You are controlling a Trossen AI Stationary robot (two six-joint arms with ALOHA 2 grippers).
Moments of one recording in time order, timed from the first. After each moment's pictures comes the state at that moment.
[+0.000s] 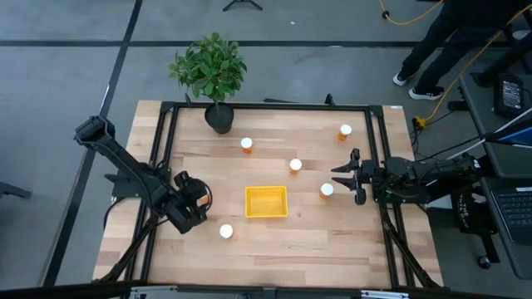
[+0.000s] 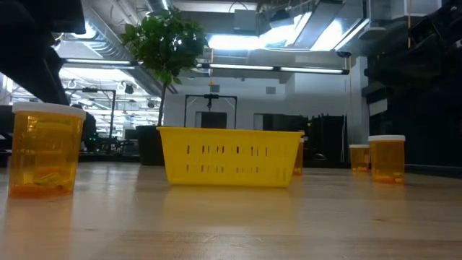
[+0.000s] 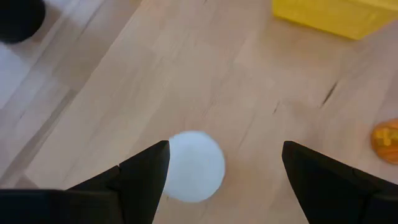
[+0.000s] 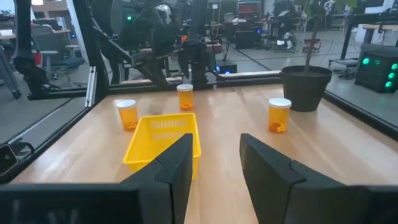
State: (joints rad) left arm -0.70 1.24 0.74 -0.91 -0.60 -1.18; right arm 0.16 0.09 0.01 0.05 0.18 0.08
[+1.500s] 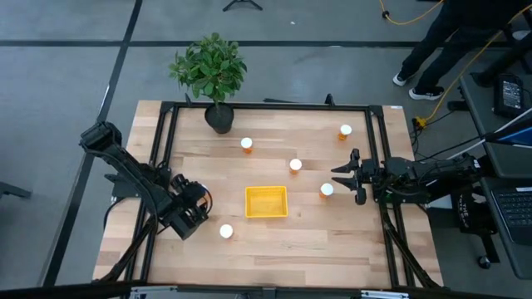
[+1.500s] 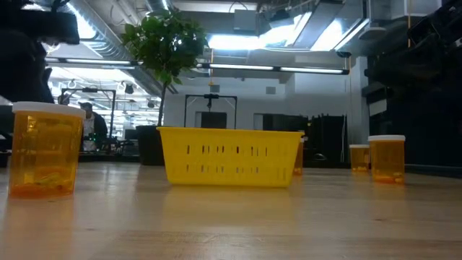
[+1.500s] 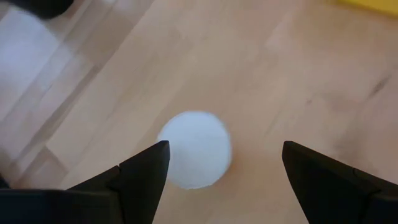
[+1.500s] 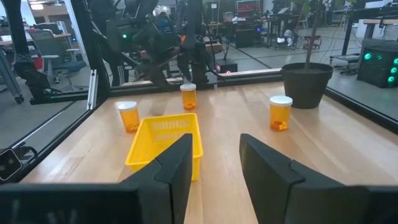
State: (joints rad) left arm -0.74 1.37 0.76 -0.98 -0.63 -1.35; right arm 0.16 0.09 0.01 0.05 0.18 0.10
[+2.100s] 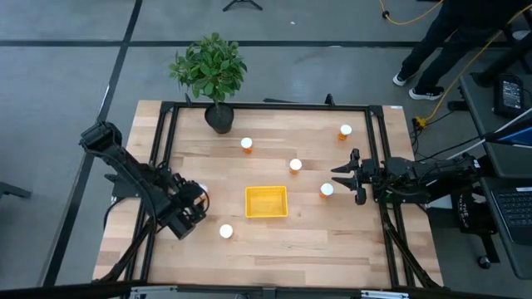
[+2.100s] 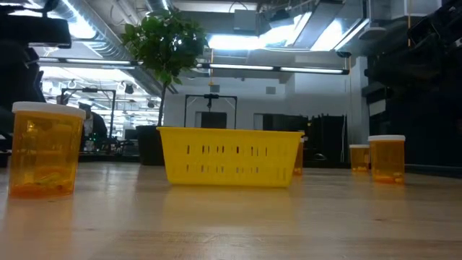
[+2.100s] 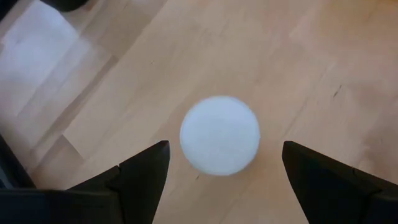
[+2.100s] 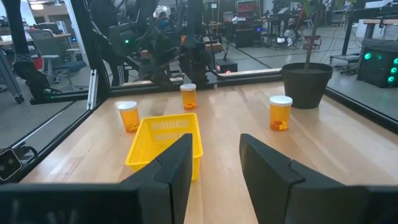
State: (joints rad) left arm -0.79 1.37 0.72 -1.03 -0.65 -1.45; right arm 0.16 0.09 0.01 0.05 0.18 0.10
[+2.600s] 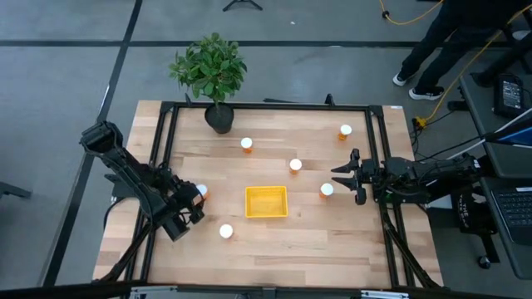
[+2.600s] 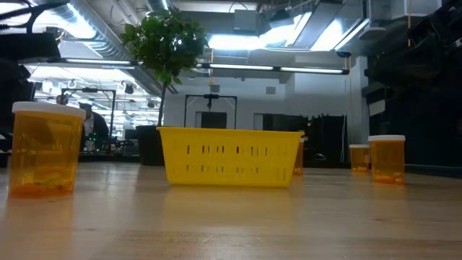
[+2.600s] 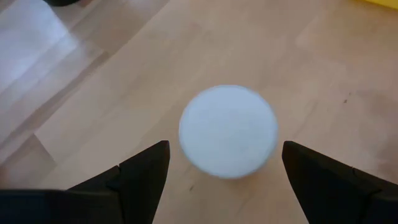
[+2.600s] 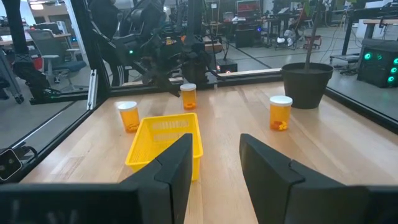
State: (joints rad) left arm -0.85 1.37 0.58 -0.88 -0.75 -1.57; right arm 0.16 0.09 0.01 0.05 0.18 0.10
